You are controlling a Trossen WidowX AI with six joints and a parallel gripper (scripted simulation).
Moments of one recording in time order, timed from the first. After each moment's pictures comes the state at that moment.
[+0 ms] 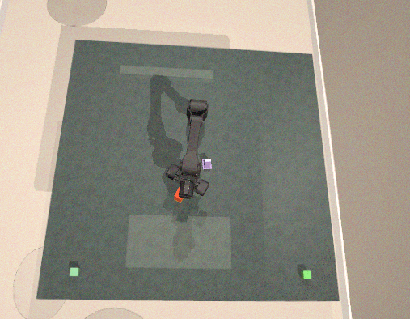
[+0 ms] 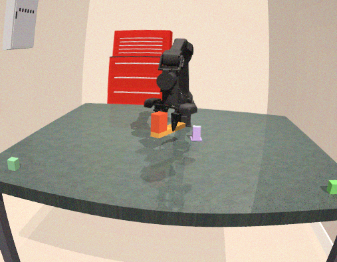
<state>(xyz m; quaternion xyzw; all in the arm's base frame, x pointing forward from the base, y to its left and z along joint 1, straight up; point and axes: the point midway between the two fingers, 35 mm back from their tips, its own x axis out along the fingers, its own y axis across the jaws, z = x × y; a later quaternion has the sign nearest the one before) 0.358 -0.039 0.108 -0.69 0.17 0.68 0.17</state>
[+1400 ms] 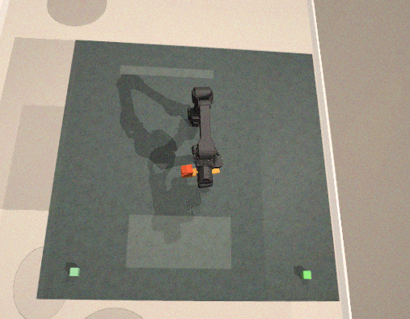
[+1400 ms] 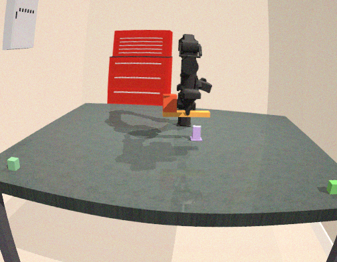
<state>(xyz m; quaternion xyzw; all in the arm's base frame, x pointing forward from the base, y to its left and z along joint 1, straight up) 0.309 0.020 0.156 -0.55 0.45 0.54 0.45</state>
